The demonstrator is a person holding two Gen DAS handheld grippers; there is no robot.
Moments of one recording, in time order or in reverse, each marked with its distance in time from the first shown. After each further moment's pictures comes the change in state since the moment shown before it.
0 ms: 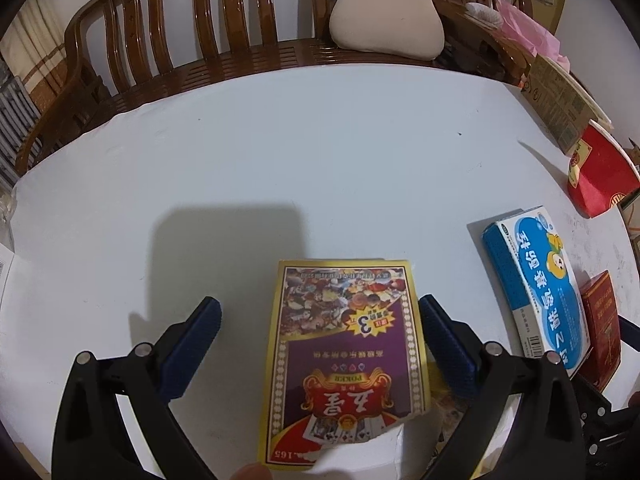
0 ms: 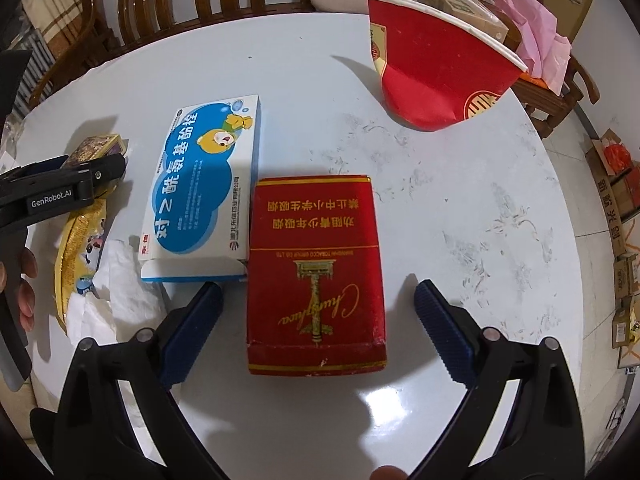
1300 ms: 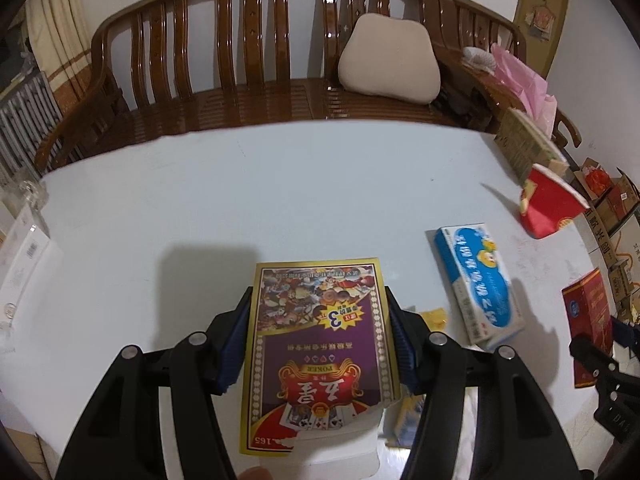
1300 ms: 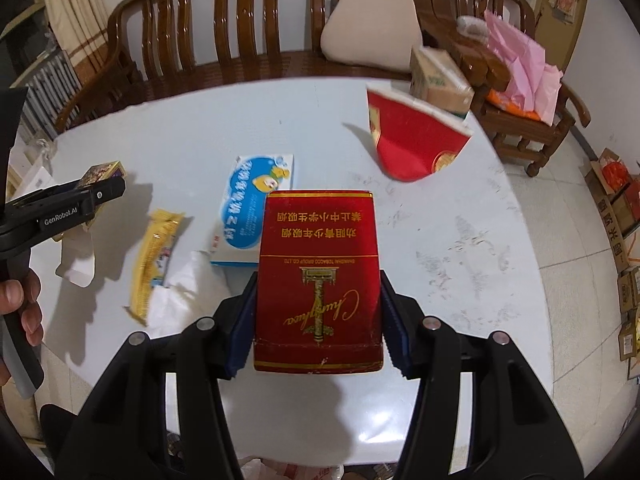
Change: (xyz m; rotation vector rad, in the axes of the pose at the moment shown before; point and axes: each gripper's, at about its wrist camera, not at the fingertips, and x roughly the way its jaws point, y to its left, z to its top) left arm -0.092 0.020 -0.023 -0.049 -0.133 -0.020; right arm -0.080 0.004 -0.016 -0.006 -0.170 0.040
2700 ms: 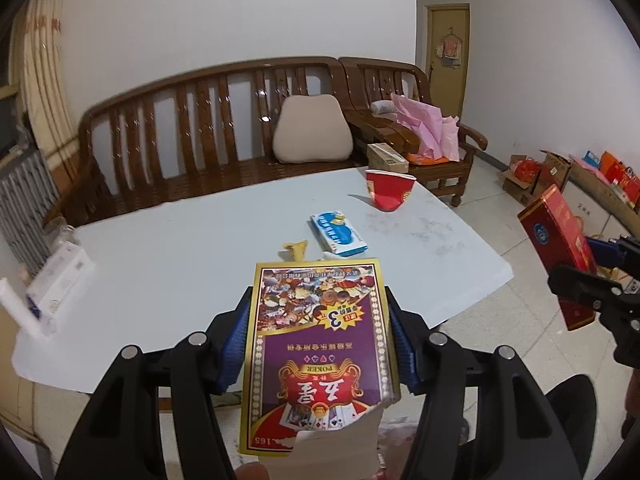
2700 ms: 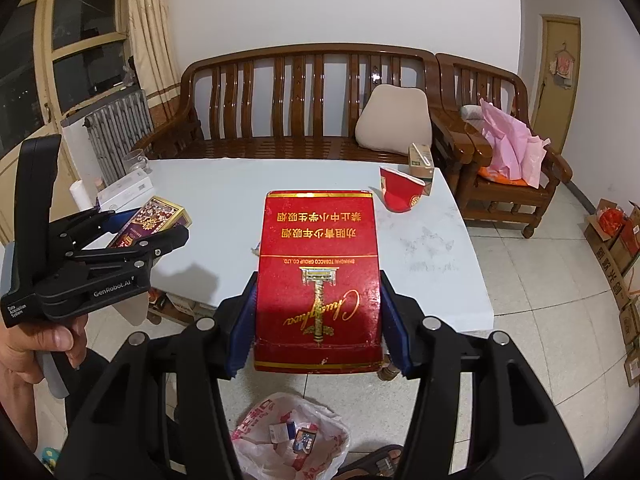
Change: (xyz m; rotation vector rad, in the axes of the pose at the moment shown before) left arm -0.227 -0.054 -0.157 0.196 -0.302 -0.108; right arm -0.226 0.022 -0.138 -0.091 -0.321 0.092
